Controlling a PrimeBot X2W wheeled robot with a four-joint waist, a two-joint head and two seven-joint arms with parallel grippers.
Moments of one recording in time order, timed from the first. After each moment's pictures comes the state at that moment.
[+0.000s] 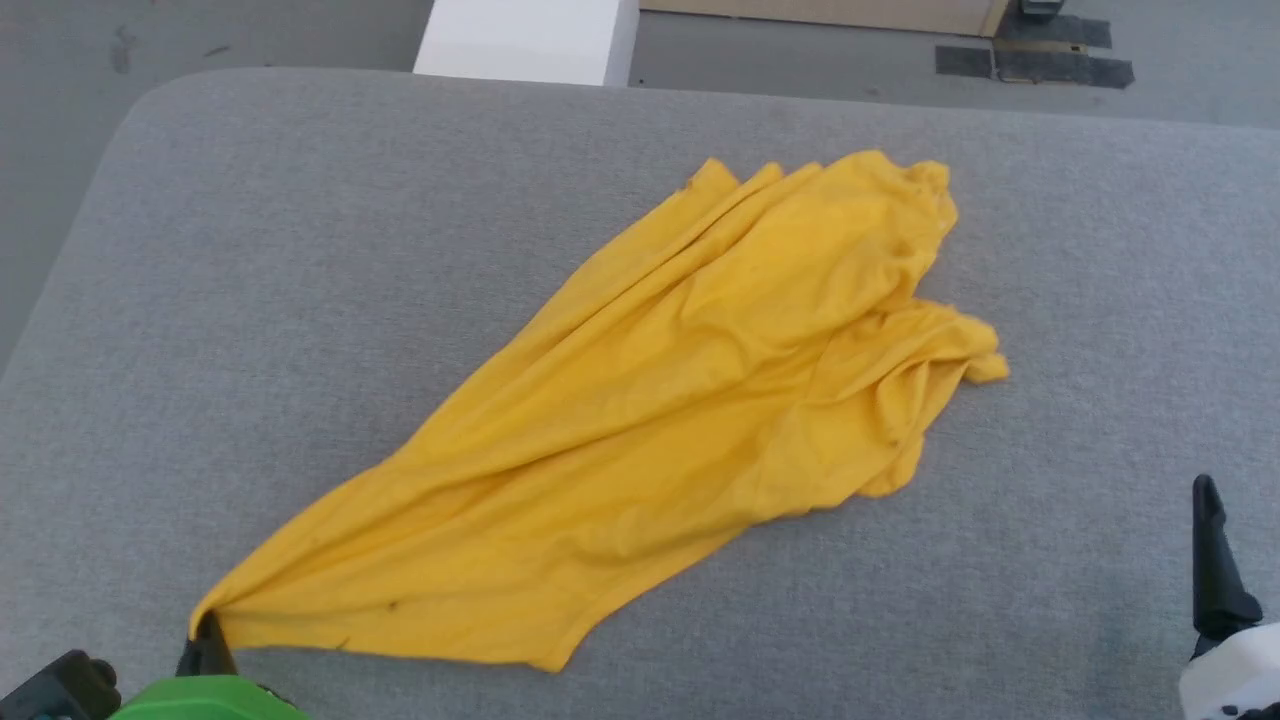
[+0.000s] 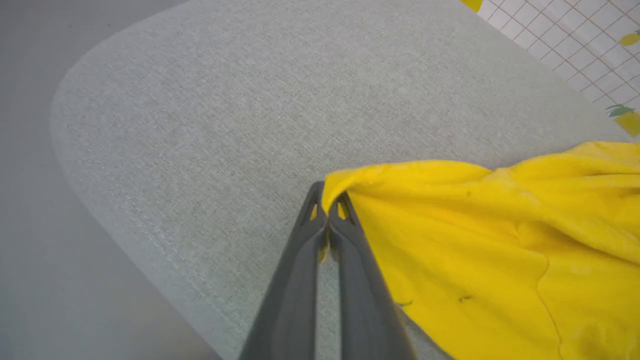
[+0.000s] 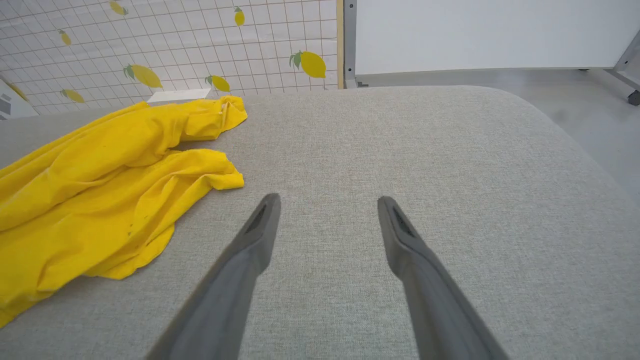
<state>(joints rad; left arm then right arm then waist) 0.26 0.16 0.05 -0.24 -0.61 0.42 0.12 0.16 -0.05 -0.33 -0.24 0.18 0.13 0.16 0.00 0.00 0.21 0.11</state>
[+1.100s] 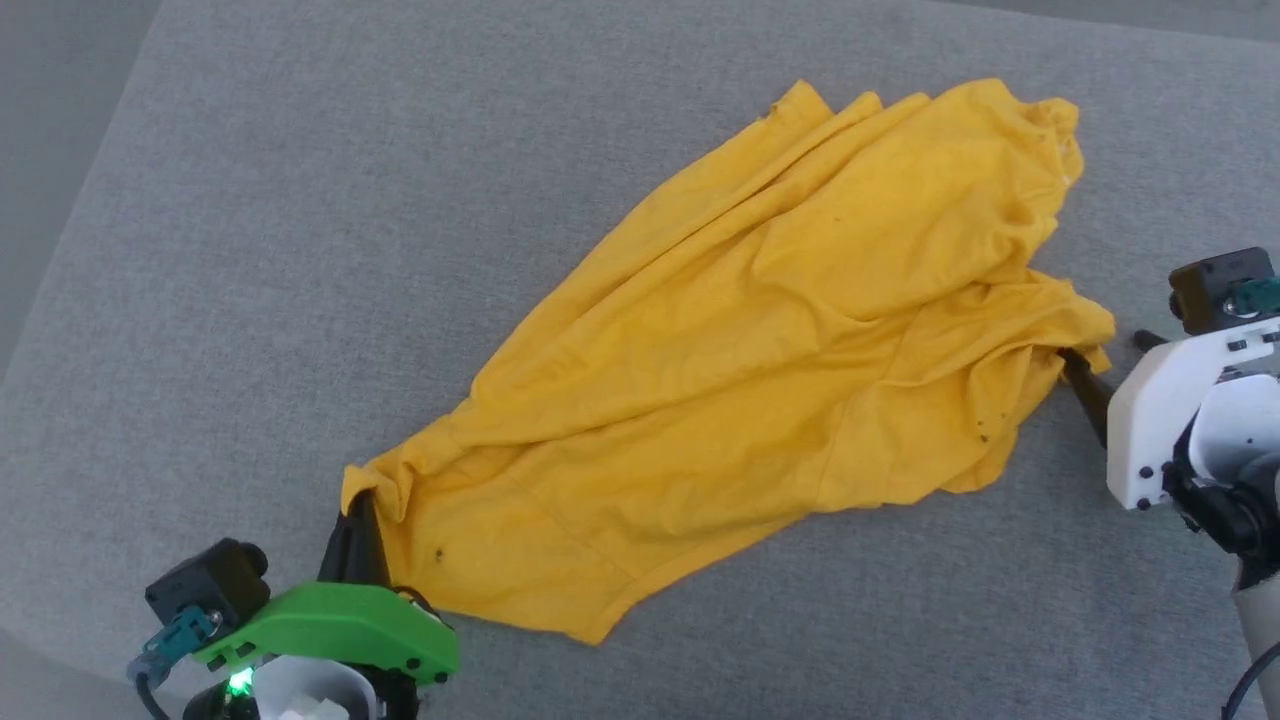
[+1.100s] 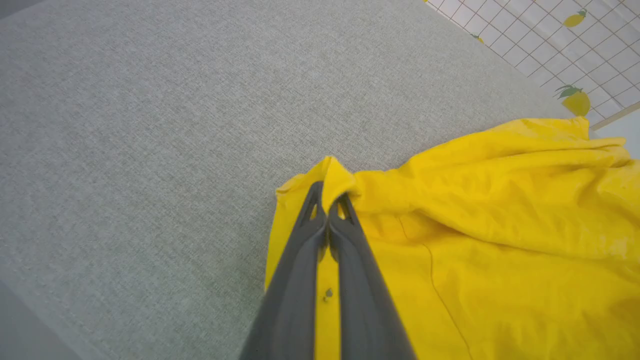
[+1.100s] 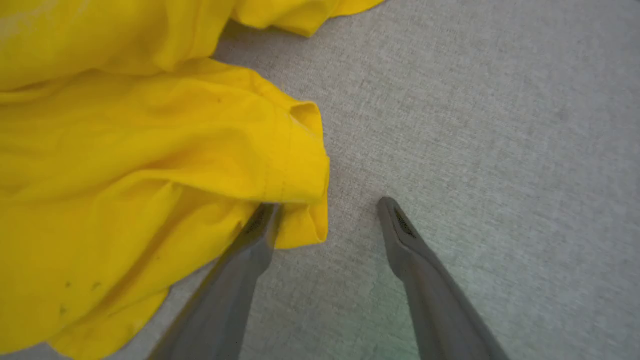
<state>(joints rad) 0.10 0.10 -0.14 -0.26 -0.56 0.39 0.09 -0.37 -0.37 0.04 0.15 0.28 0.13 0.63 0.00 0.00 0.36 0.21</state>
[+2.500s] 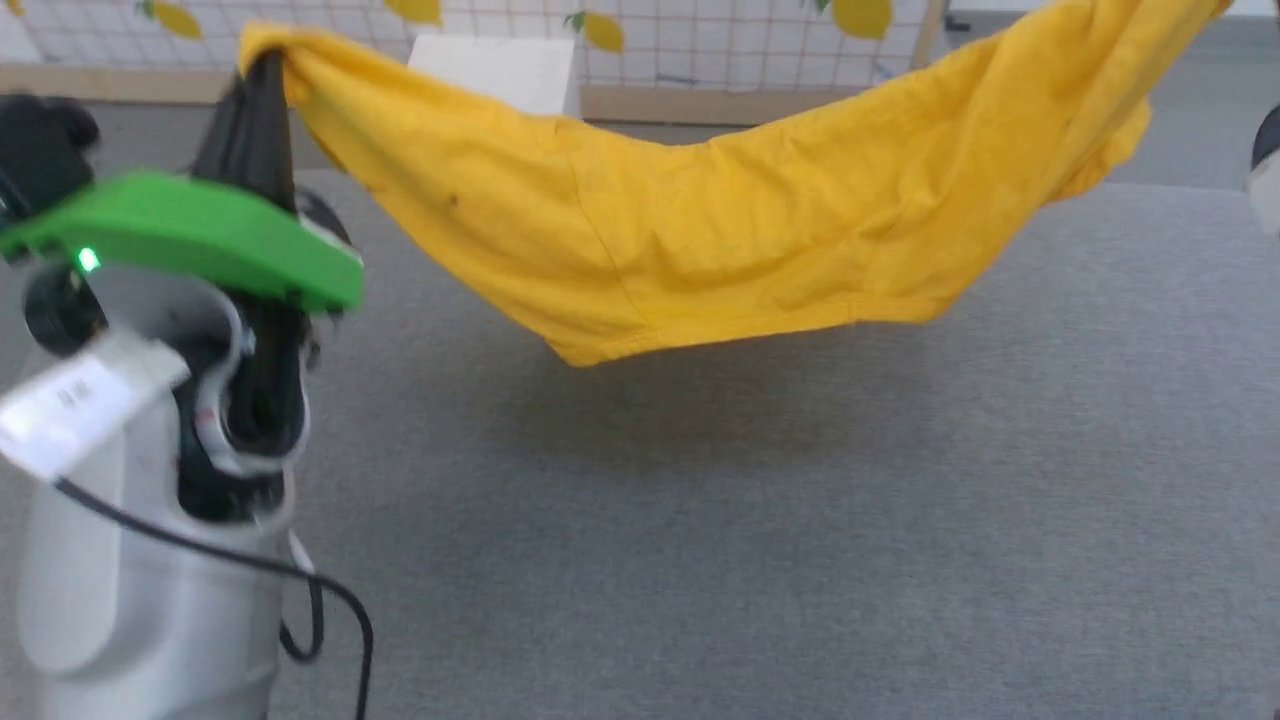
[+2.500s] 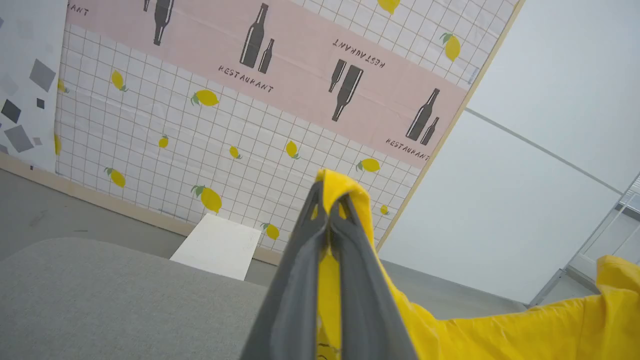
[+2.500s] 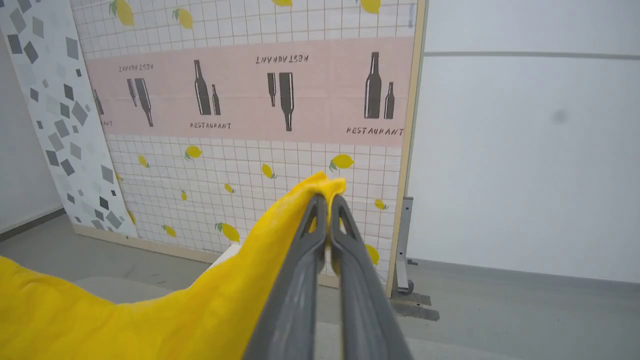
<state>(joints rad) -0.52 0.23 -0.10 -0.24 -0.63 0.30 0.28 -0.67 -0.27 -0.14 -0.09 0.36 0.13 0.50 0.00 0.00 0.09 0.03</state>
